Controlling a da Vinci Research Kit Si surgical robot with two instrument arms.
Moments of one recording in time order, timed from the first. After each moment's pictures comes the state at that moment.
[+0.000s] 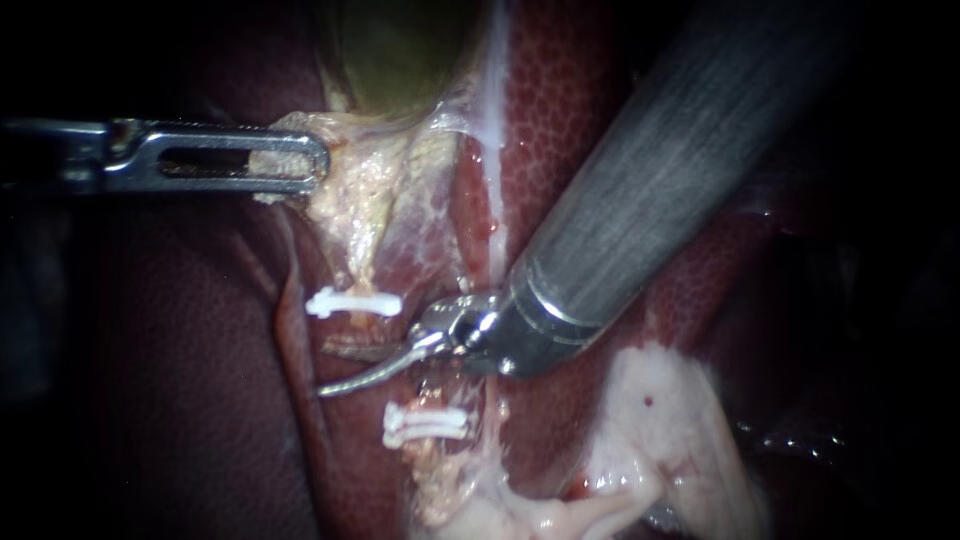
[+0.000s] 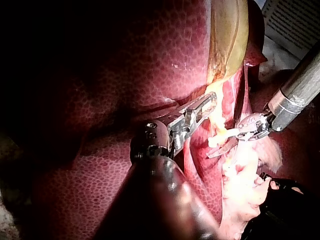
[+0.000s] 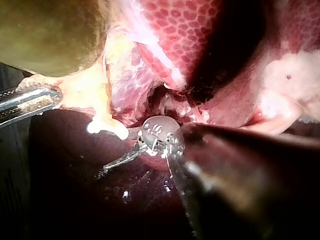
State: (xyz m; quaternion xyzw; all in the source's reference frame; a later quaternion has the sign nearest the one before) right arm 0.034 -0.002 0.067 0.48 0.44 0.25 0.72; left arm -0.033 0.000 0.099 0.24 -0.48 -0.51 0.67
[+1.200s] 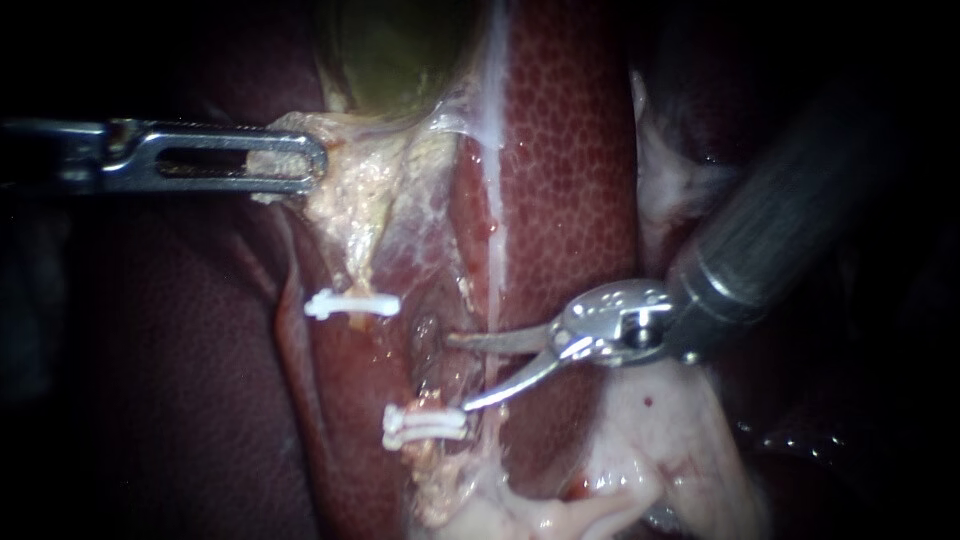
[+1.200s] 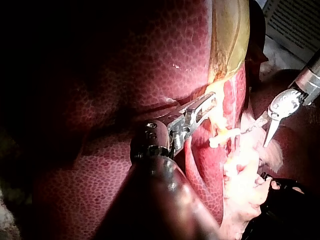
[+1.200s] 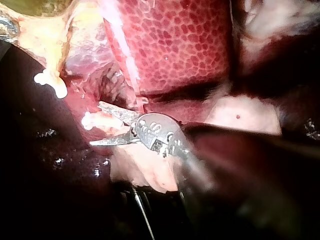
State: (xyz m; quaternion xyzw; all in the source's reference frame) right arm 0.021 0.000 0.062 0.27 0.52 0.14 0.79; left arm -0.033 0.000 0.100 0.24 -0.48 -0.51 0.67
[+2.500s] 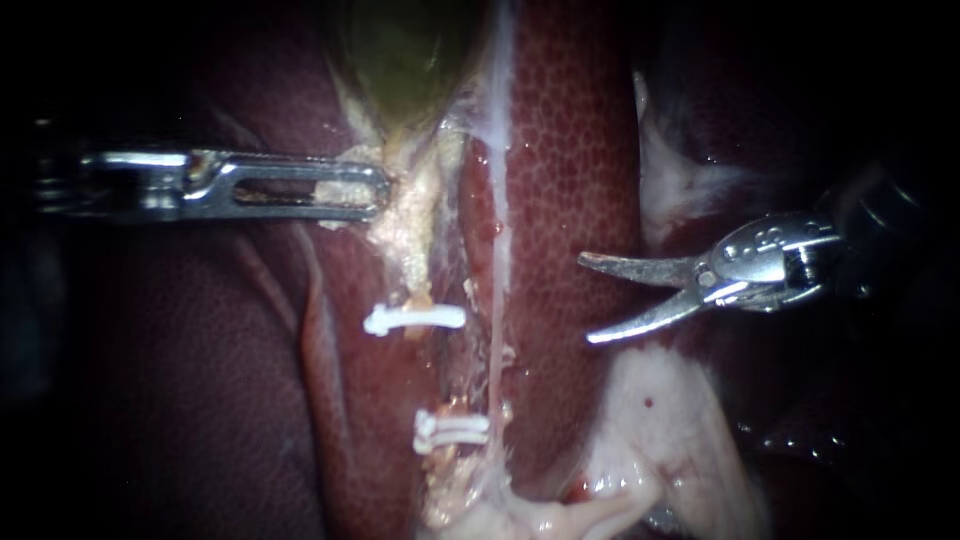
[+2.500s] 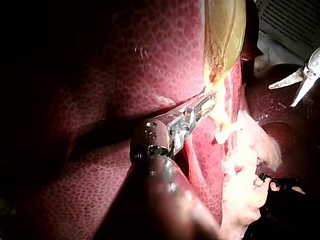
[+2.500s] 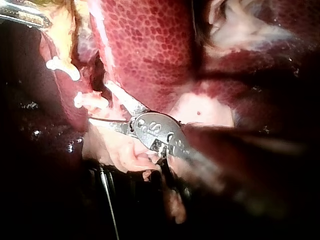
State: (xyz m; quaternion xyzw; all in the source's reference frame) right arm 0.014 0.004 0.055 0.19 0.52 0.16 0.82; left arm -0.039 -0.002 0.105 0.24 -0.48 -0.49 0.69
